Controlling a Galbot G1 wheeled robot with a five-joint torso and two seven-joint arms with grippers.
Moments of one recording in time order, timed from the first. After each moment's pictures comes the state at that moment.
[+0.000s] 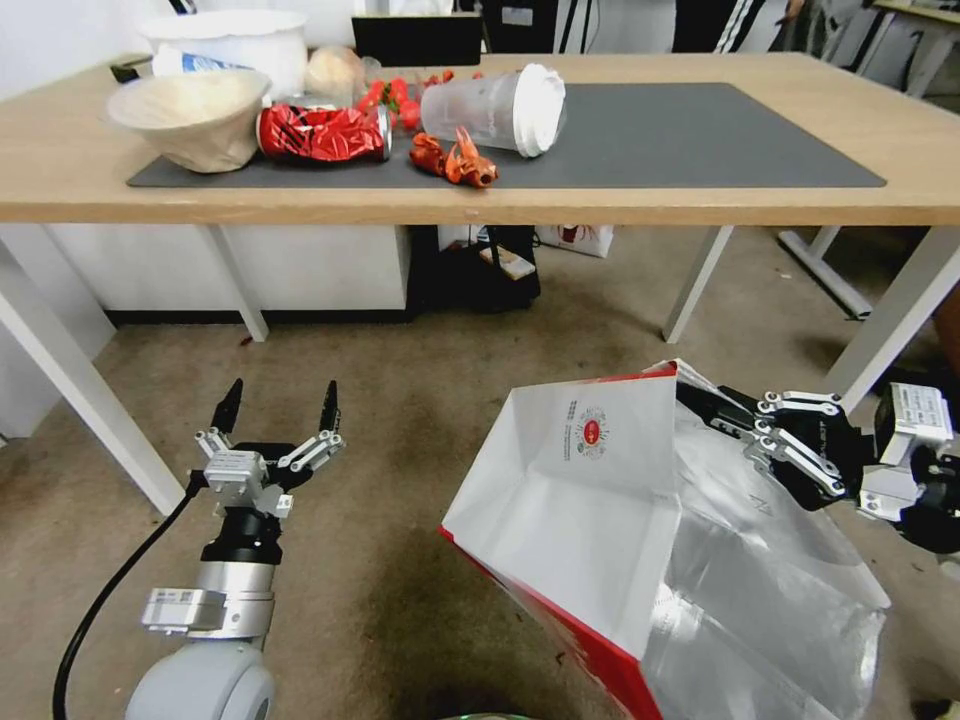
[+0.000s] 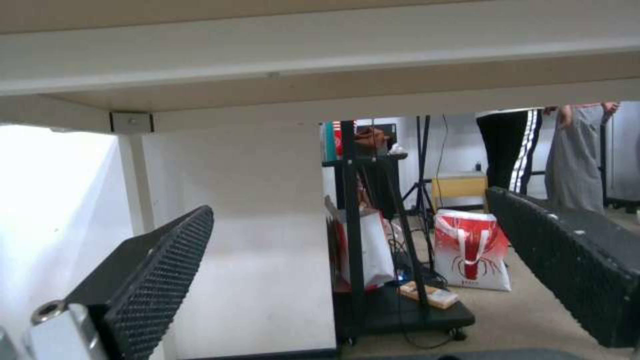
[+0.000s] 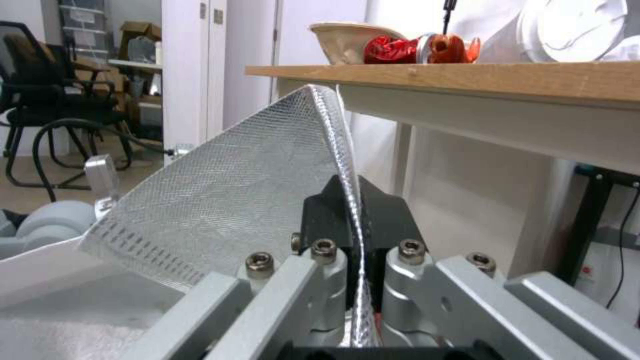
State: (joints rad) left arm 1.70 -1.32 -0.55 -2.26 -0.19 -0.27 -0.09; right arm -1.66 0.79 1.12 2.28 1.02 -0.10 -0.95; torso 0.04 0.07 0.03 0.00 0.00
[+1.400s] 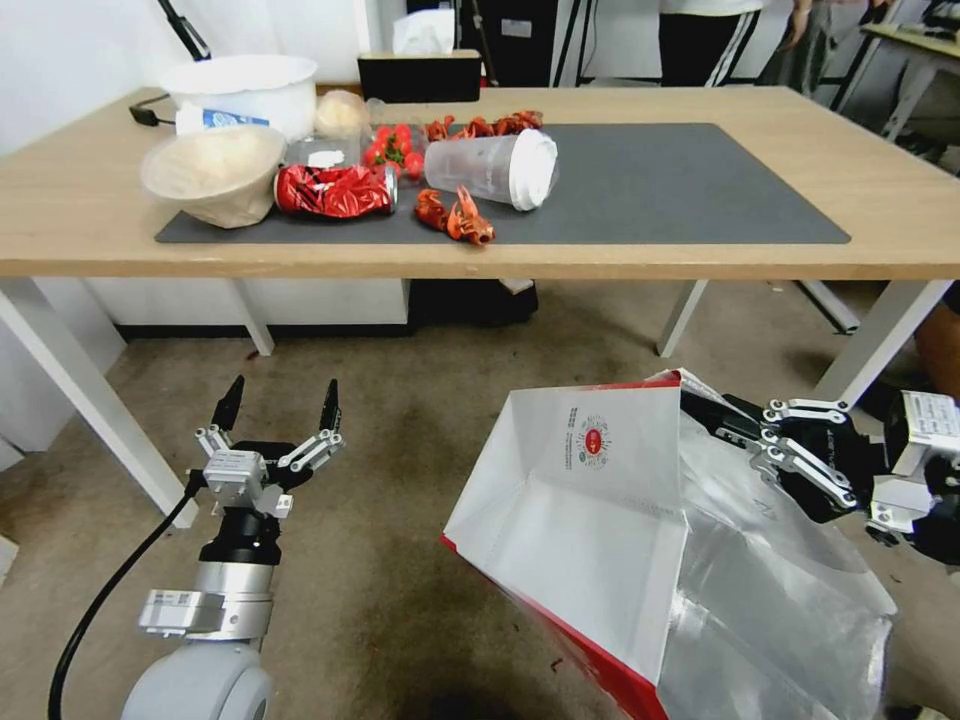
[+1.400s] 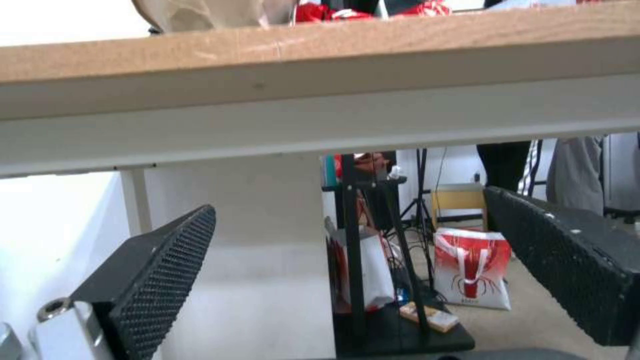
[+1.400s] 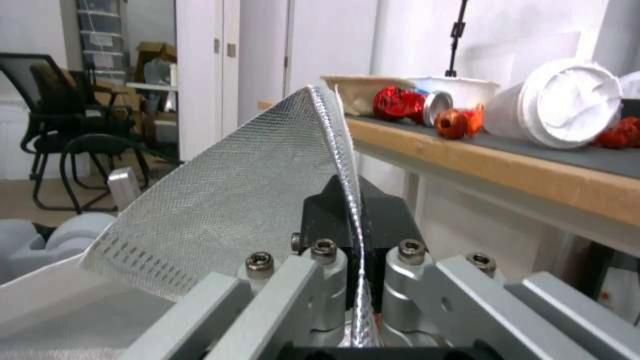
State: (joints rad) left arm 1.70 -1.32 -0.55 -2.28 -0.18 -0.27 -0.09; right arm -1.69 0.80 1.15 2.30 1.07 -0.12 -0.97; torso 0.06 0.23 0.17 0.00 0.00
